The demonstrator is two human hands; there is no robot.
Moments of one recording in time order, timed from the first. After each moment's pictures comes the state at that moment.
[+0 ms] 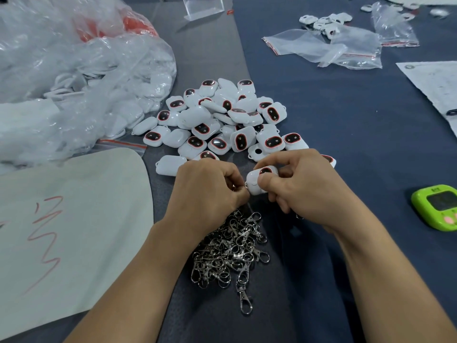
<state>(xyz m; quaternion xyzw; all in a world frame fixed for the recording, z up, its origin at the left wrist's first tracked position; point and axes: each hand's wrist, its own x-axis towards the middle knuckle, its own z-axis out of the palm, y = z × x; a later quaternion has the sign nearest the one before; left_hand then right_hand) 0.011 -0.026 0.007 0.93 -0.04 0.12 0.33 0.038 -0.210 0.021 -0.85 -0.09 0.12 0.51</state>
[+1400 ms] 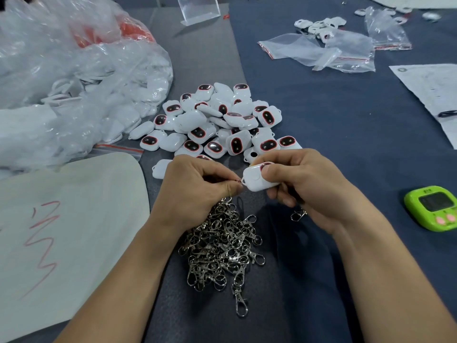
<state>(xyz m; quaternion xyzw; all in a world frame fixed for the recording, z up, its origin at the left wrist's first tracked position) 0.016 -0.012 0.012 0.84 -0.04 0.07 0.54 0.040 -0.213 0.032 -0.71 -0.04 0.20 0.67</state>
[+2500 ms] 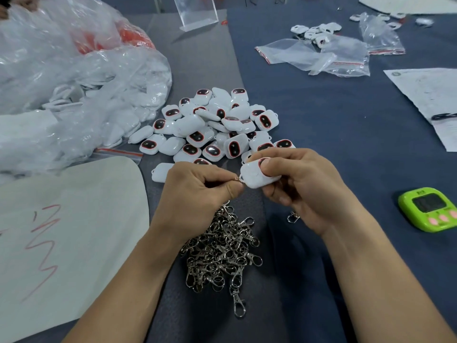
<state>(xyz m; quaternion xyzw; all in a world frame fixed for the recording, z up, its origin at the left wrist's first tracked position) 0.005 -0.021 0.018 0.83 -0.06 0.10 0.55 0.039 -0.211 0.033 -0.66 -0.03 0.18 0.73</state>
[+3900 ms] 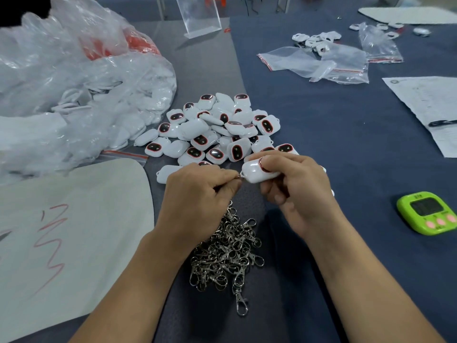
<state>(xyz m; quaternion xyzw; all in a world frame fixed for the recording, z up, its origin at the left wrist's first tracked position) 0.002 -0.020 0.018 0.91 -0.12 0.24 0.30 0.037 -0.191 0.025 -0.62 0.03 0.11 0.78</state>
